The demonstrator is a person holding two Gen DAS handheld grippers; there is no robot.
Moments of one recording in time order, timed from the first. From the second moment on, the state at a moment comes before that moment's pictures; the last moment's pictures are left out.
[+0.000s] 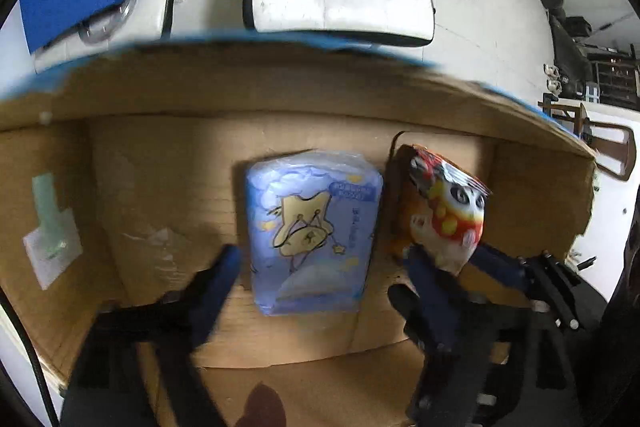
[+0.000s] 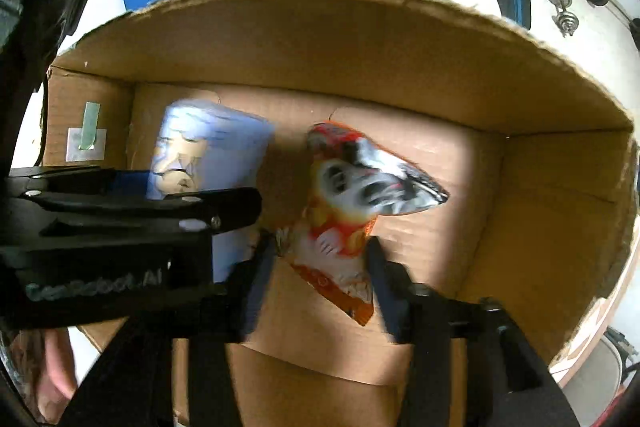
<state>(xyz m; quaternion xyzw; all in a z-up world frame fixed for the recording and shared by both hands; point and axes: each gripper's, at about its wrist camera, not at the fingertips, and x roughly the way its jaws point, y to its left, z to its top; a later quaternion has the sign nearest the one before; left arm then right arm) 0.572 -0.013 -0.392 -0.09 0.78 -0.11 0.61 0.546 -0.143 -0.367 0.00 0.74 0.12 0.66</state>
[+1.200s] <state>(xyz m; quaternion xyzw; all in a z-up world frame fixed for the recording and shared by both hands) 0.269 0.089 -0.295 0.02 0.66 -0.01 0.75 0.311 -0.235 -0.245 0.05 0.66 -0.03 0.75</state>
